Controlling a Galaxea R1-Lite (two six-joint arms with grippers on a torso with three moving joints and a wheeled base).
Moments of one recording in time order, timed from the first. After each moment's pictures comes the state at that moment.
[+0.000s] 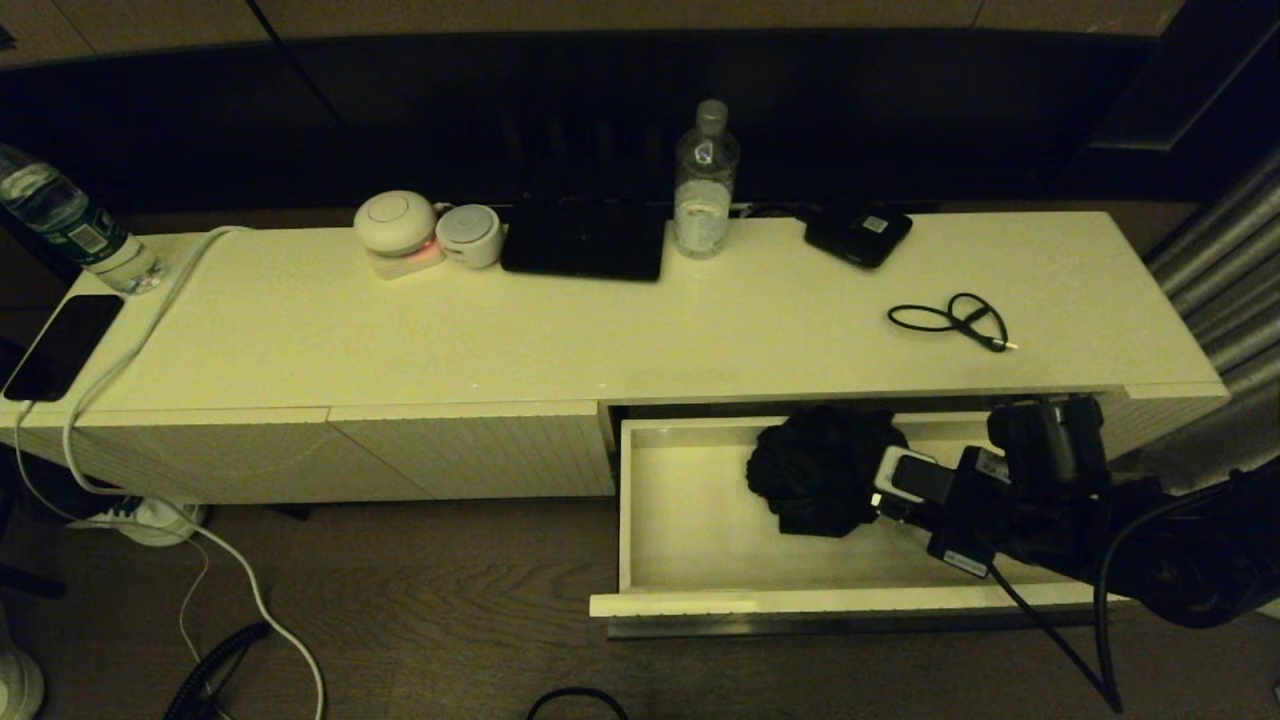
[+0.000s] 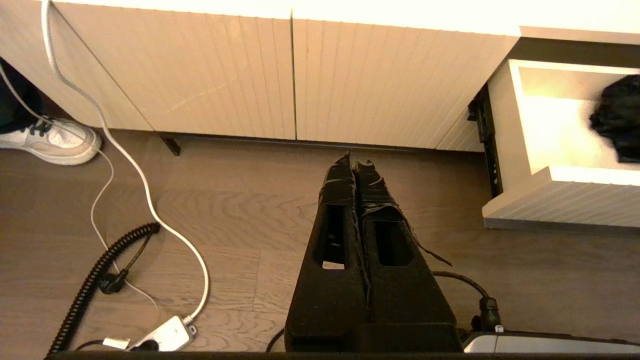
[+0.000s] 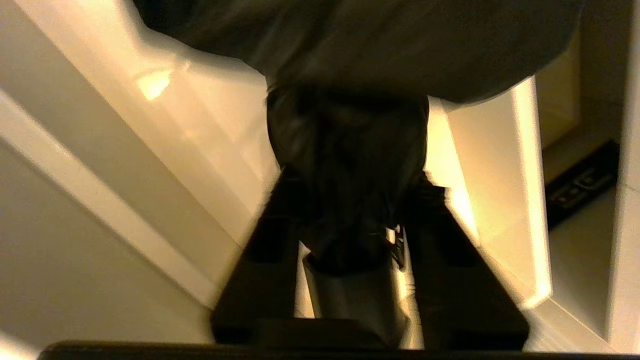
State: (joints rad) left arm 0.00 0.00 0.00 -0.04 0.02 -0.09; right arm 0.24 1.89 -0.72 -0.57 -0.15 -0.95
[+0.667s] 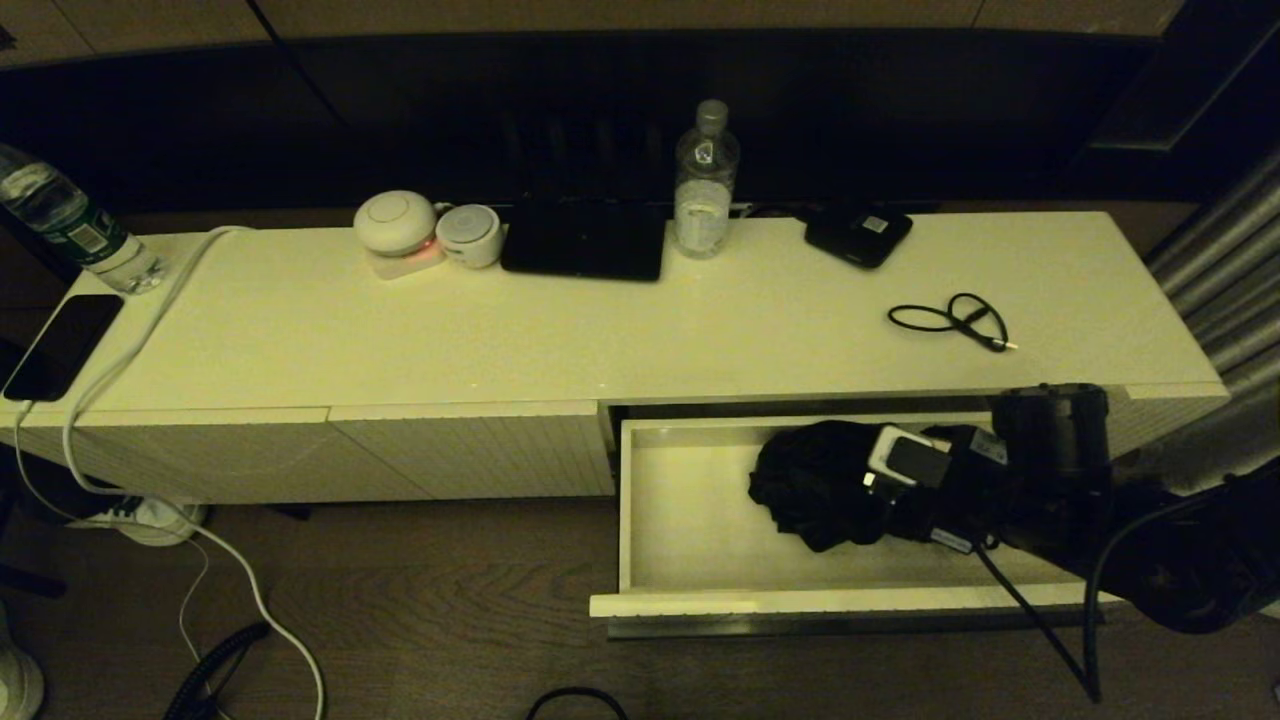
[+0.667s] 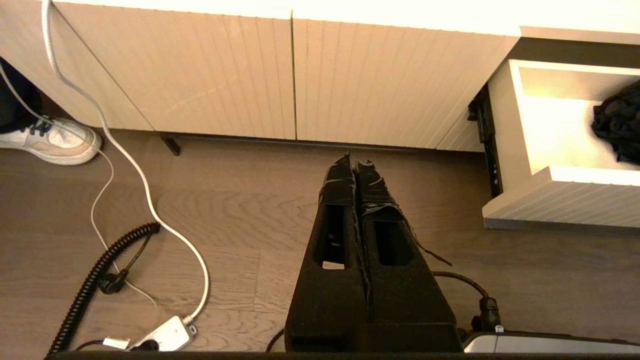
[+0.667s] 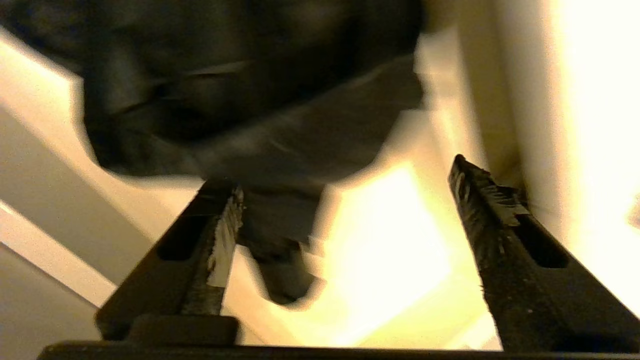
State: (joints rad) left arm 0.00 0.00 0.00 -0.04 0.02 -0.09; right arm 0.26 1.86 -0.71 -0.69 -0.15 -0.96
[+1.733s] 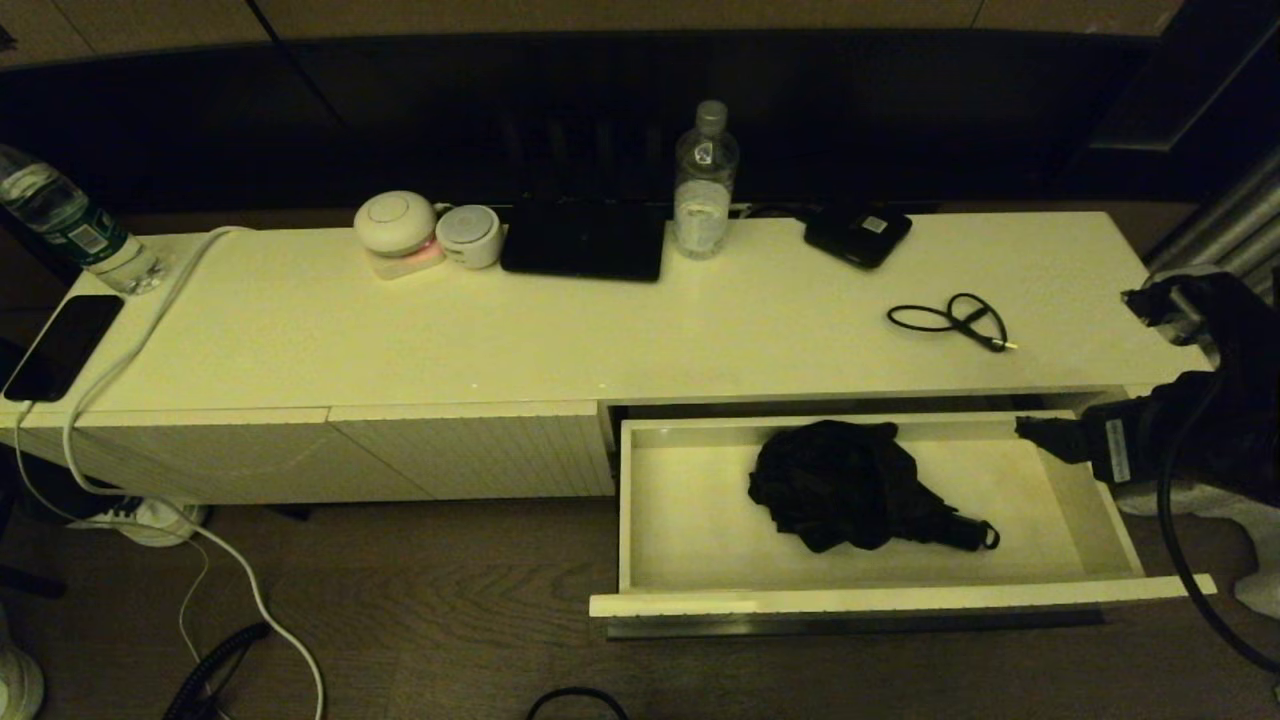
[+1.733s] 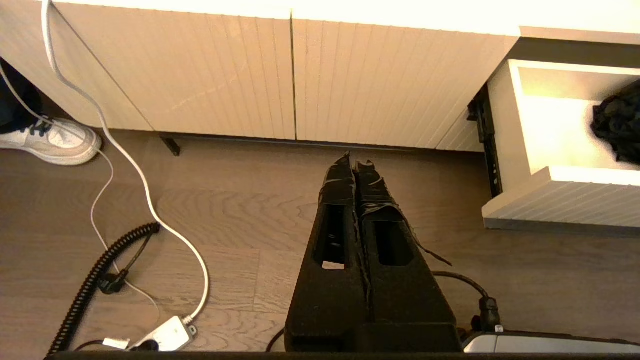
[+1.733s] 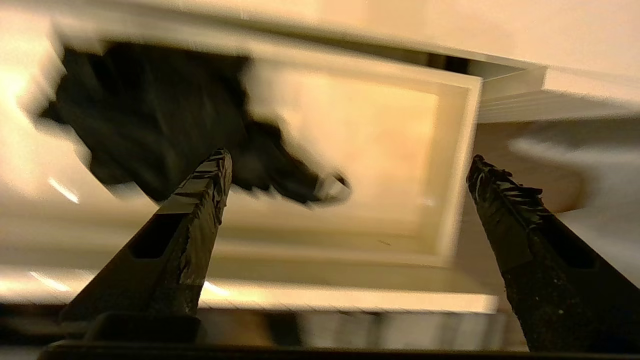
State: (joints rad) left arm 0.00 0.00 0.00 -0.04 0.02 -0.09; right arm 0.14 1.39 -0.86 -0.09 -0.22 -0.04
